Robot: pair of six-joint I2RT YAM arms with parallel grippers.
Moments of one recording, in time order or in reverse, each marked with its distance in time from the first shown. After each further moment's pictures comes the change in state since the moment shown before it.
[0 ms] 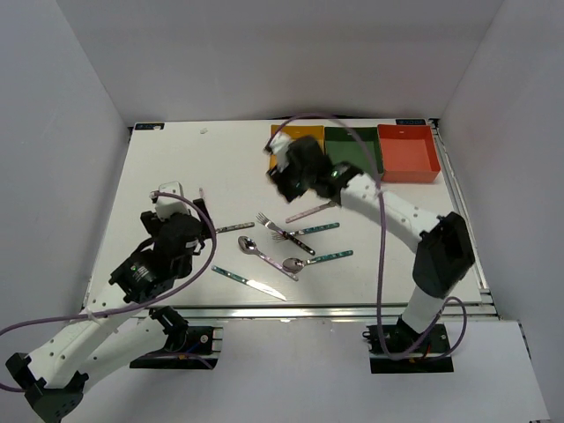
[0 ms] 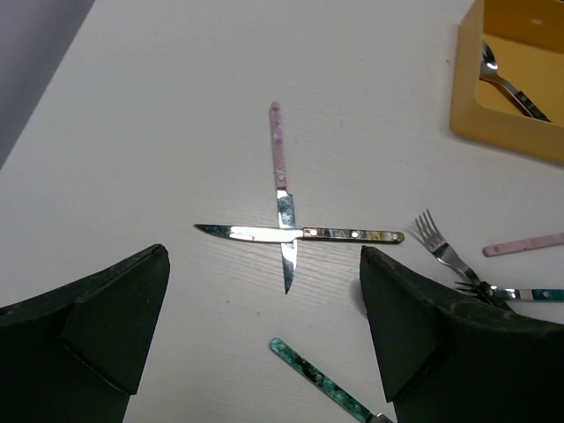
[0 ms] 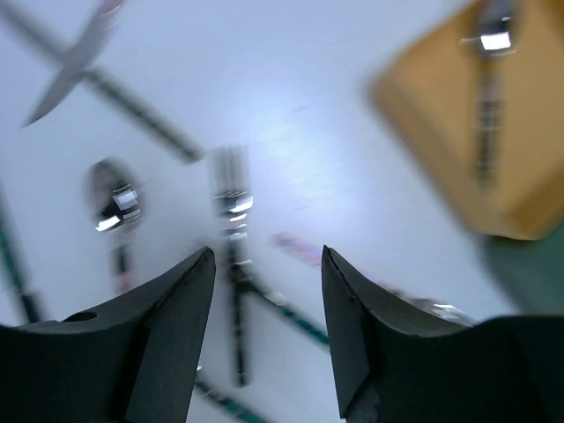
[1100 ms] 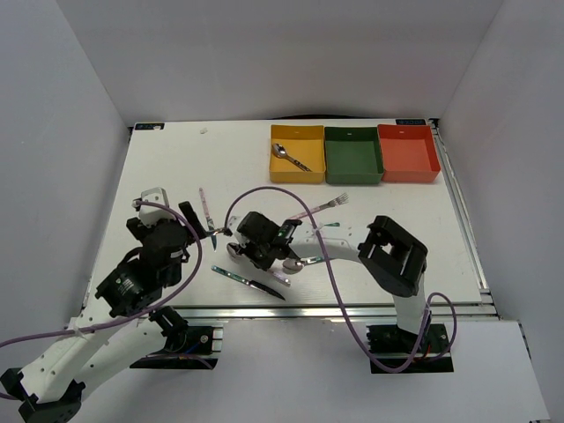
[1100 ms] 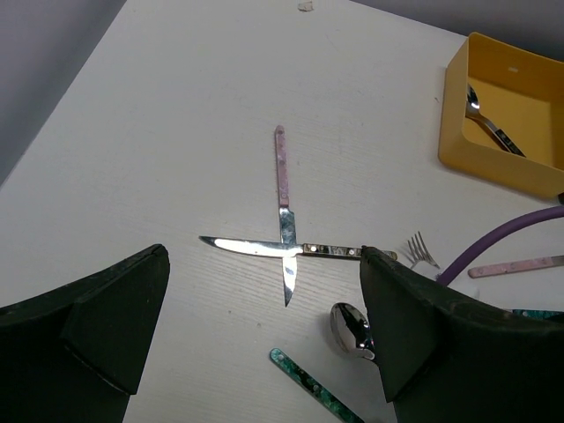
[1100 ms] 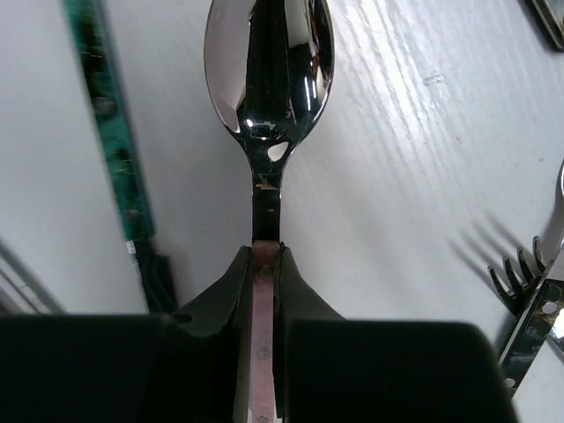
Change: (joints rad) left arm 0.000 -0.101 -0.008 -0.013 -0.056 -0.002; right arm 0.404 0.208 -0.227 0.090 0.020 0.192
